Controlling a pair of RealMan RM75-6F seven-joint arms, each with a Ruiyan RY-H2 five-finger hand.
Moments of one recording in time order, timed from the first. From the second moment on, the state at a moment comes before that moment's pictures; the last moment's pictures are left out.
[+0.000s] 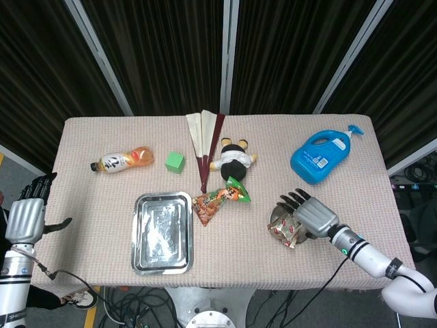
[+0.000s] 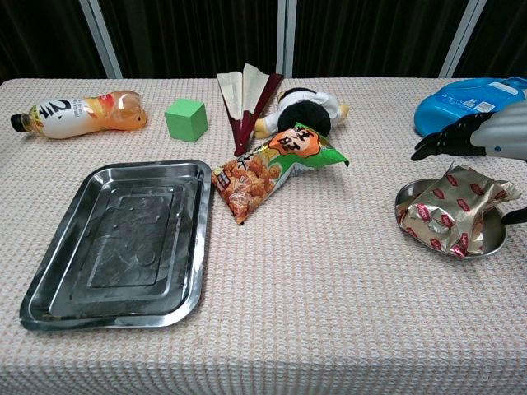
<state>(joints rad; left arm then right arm) -0.25 -1.23 -0.06 -1.54 1.29 1.45 0.02 0.65 -1.12 0.04 -1.57 -1.60 0.70 -0.18</state>
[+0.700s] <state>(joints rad) -0.17 -1.25 -0.04 -1.46 1.35 1.45 -0.06 0.63 -1.27 0.01 -1.48 -1.56 0.83 -0.27</state>
